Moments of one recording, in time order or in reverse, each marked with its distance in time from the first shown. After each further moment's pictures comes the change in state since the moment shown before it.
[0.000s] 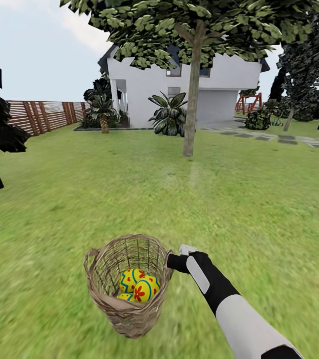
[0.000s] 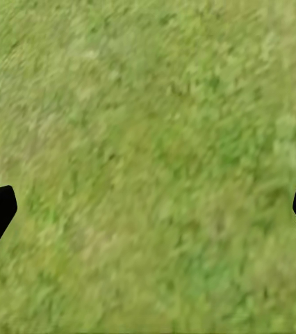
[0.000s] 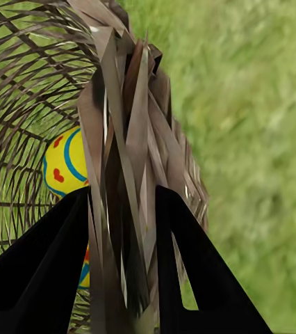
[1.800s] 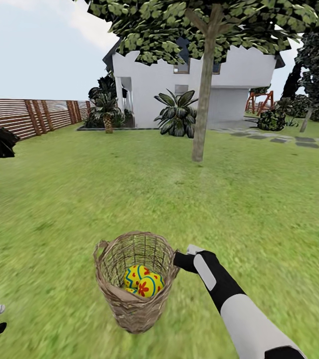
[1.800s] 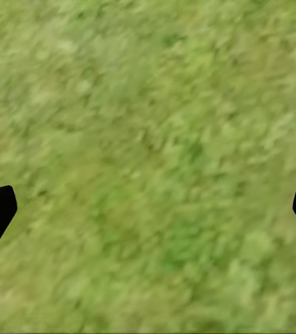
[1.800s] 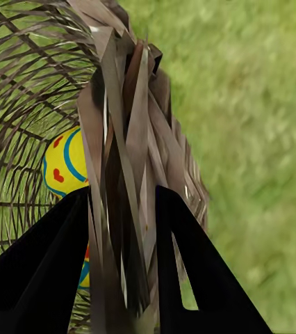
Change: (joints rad) left arm 0.005 -0.295 0.133 0.365 -0.004 -0.285 0.240; right arm 0.000 -0.017 -0.104 0.000 0.003 0.011 0.000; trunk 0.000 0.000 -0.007
